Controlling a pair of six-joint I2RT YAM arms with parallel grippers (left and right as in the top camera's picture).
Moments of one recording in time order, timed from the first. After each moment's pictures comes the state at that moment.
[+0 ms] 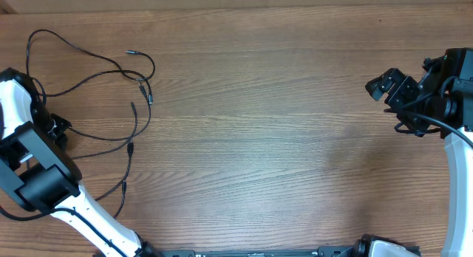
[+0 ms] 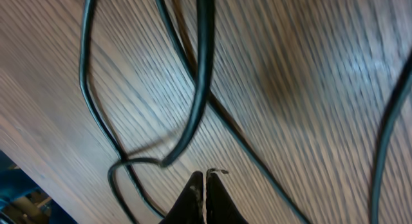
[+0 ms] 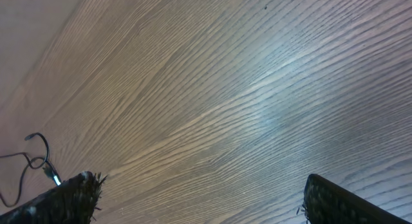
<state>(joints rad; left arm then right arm) 0.62 2.21 1.79 -1.35 -0.25 -0.49 -0.24 1.35 1.37 -1.08 -0.30 0.44</state>
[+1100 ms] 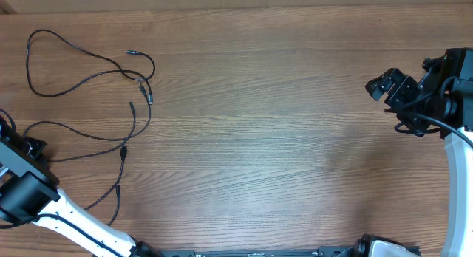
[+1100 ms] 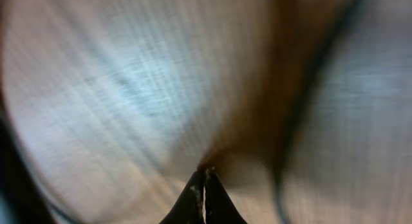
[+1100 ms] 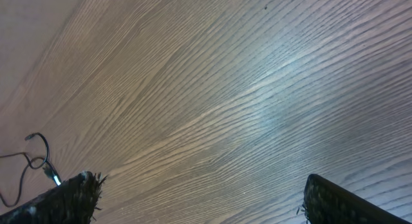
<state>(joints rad) 0.84 2.31 1.79 -1.21 -0.14 -0.44 -0.24 1.35 1.37 -1.08 -0.30 0.44</state>
